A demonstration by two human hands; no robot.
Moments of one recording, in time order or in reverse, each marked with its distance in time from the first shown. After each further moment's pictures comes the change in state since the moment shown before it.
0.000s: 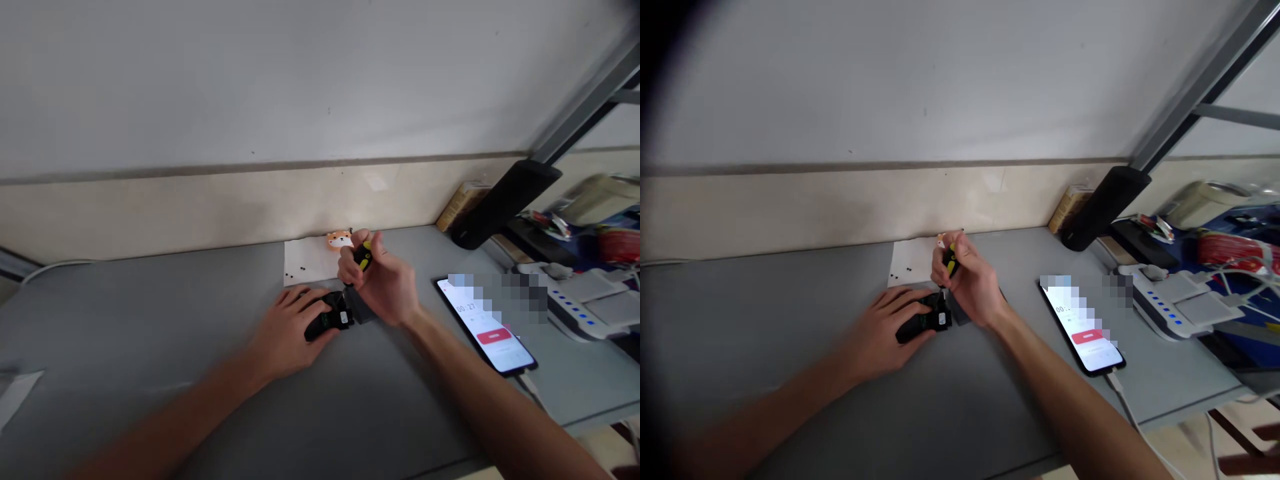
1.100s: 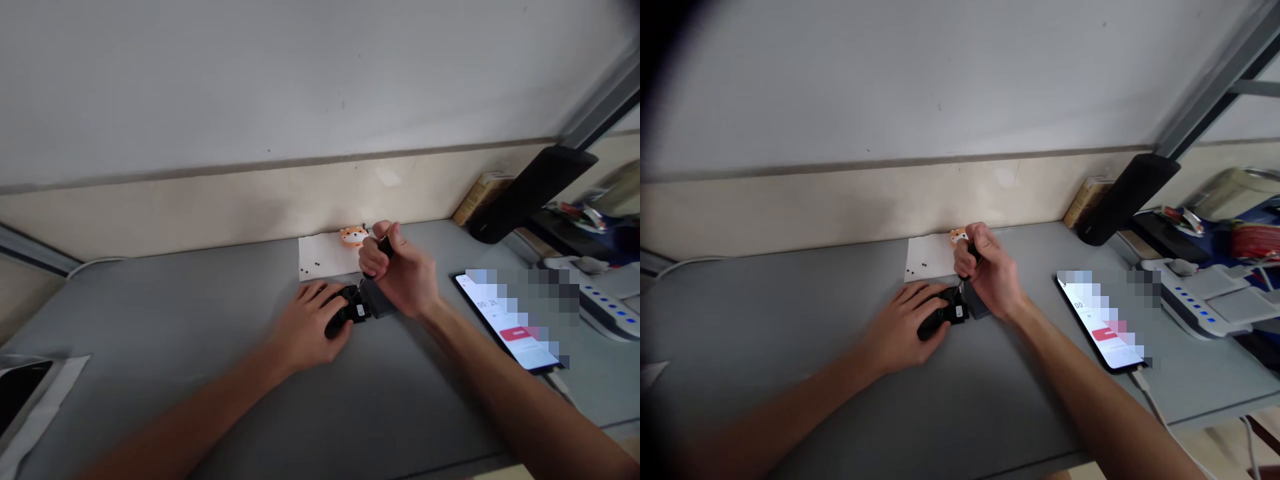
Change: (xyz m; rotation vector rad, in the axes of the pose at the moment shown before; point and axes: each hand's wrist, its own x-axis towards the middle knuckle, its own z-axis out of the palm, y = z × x) left_hand 0.002 0.007 -0.004 0.004 -0.042 -0.012; right_hand 0.002 -0.001 -0.001 -0.048 0.103 -0.040
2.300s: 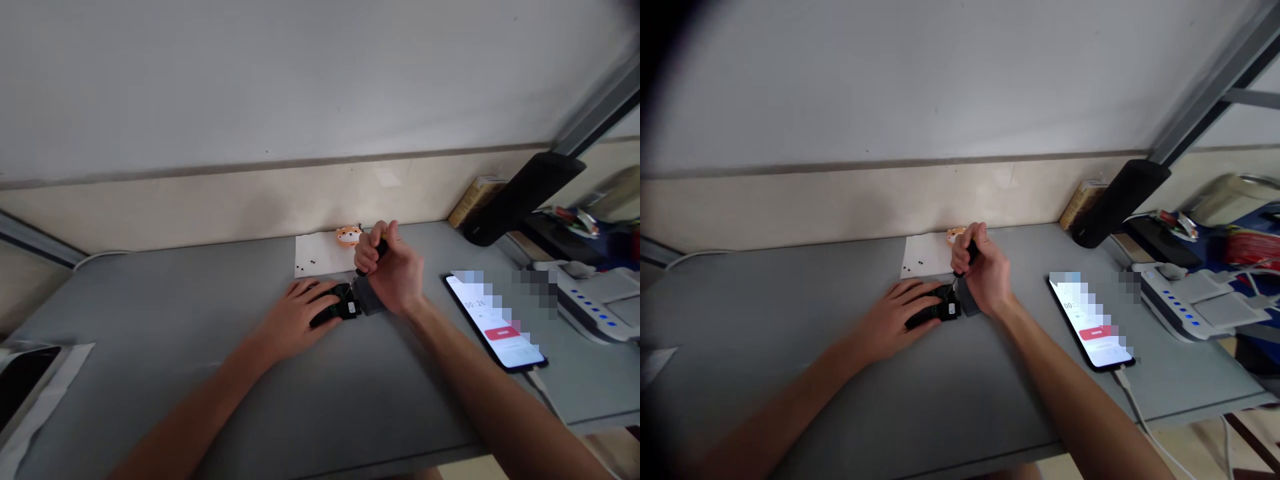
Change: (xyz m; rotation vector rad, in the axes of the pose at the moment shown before) left_hand -0.005 -0.016 -0.003 0.009 -0.122 0.004; right_hand 0.003 0.000 -0.001 -0.041 0.062 -0.048
